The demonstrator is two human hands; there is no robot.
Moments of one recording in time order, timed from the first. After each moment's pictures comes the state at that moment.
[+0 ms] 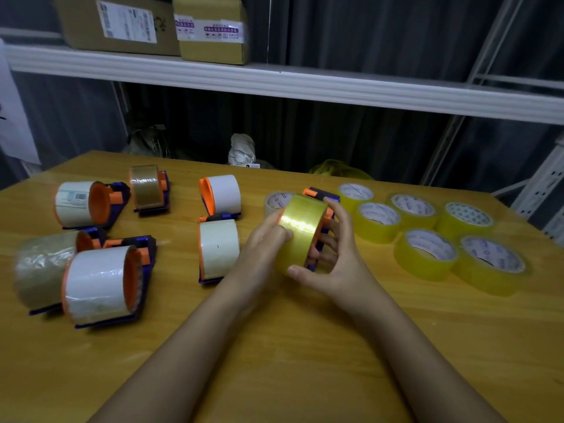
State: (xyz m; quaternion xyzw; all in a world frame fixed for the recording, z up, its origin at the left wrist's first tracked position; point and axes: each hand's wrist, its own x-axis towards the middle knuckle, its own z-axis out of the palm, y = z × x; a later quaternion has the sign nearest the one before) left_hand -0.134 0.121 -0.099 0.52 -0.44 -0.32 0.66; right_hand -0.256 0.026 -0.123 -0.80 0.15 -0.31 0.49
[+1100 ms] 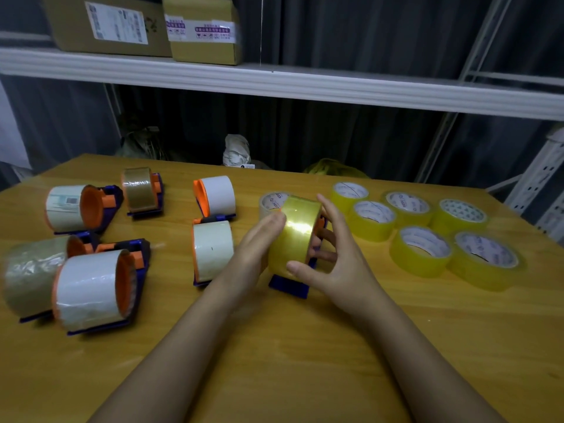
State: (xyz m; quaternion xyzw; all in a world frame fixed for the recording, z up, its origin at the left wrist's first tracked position) left_hand -0.125 0.120 -0.106 0.48 -0.46 -0.38 0.65; right_hand -0.259 0.023 -0.123 -0.82 0.15 -0.34 0.43
